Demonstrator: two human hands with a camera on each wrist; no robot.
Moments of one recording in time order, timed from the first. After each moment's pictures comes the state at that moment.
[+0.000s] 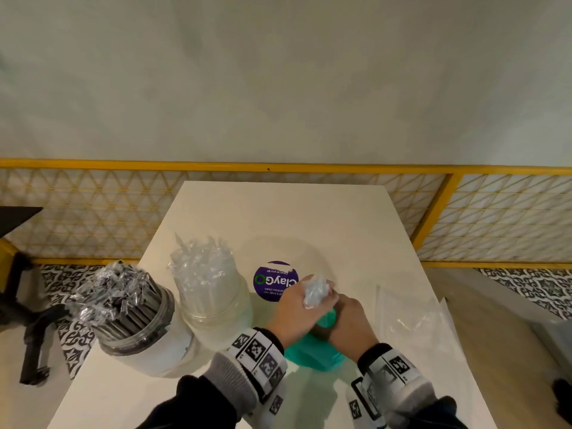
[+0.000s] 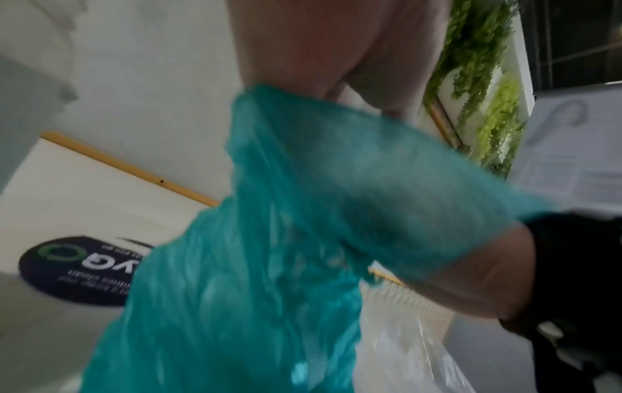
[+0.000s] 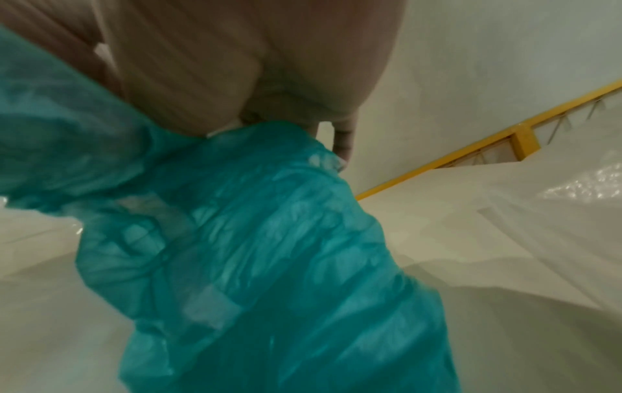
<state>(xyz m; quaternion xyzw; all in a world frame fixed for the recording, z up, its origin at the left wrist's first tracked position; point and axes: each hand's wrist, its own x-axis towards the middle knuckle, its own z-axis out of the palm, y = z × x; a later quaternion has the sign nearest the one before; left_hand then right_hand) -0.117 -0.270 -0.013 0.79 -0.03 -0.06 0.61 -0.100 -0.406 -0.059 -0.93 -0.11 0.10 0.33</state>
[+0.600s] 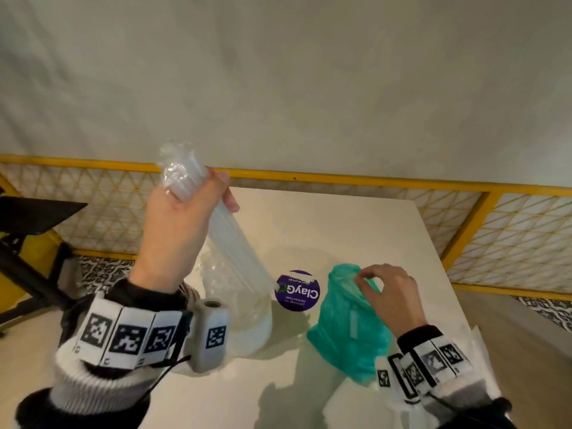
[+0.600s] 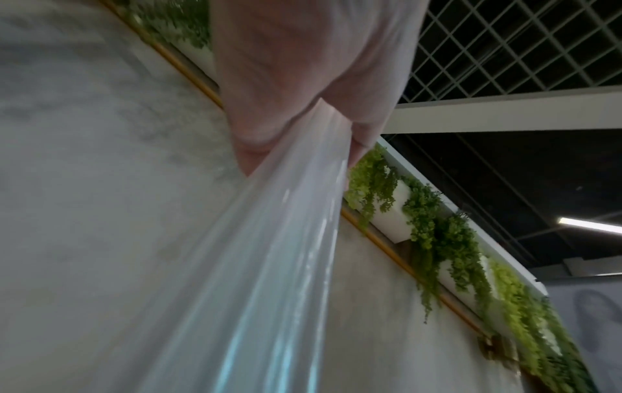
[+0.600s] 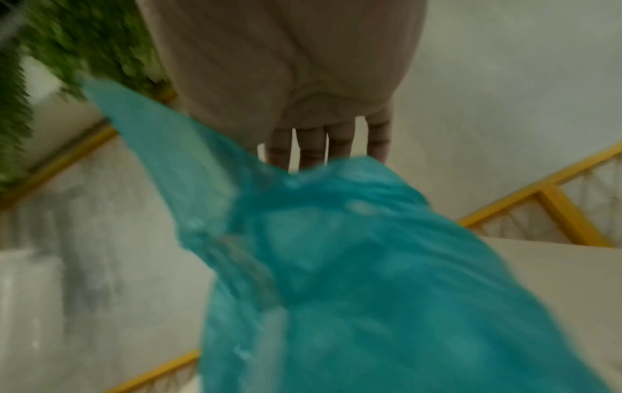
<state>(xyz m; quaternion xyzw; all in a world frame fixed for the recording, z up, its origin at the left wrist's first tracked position) -0.143 -0.148 0.175 0.70 0.02 0.30 0.64 -0.056 -0.421 -0.005 -0.93 -0.12 -0.15 0.30</state>
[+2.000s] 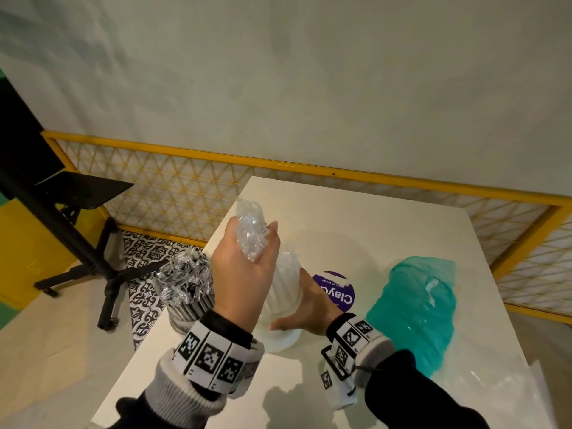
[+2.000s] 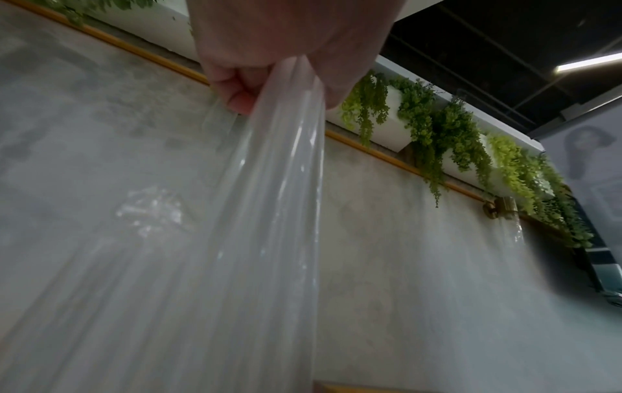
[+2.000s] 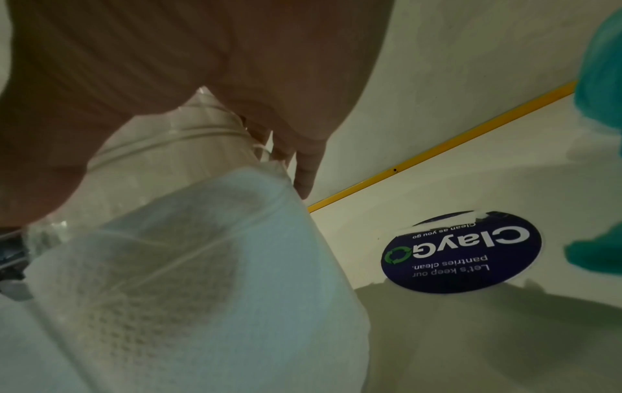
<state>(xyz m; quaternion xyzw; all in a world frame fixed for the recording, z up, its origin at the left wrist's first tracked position) -0.141 -0.148 0.088 0.75 0.14 0.44 0.46 -0.065 -0.252 -0.033 -0.80 -0.28 0.24 0.47</state>
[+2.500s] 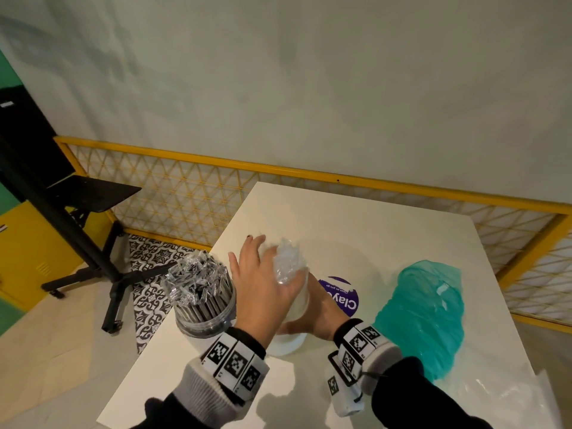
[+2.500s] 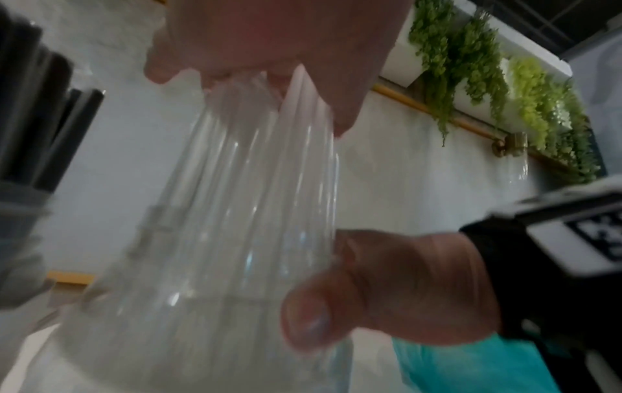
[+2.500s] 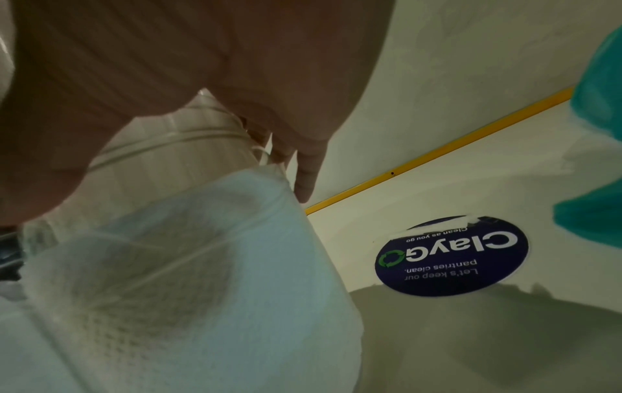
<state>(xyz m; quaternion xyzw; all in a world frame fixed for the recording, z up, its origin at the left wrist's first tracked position) -0.135 -0.150 0.033 0.90 0.15 0.28 0.30 -0.063 -0.253 -0.035 -0.79 -0.29 0.24 0.49</state>
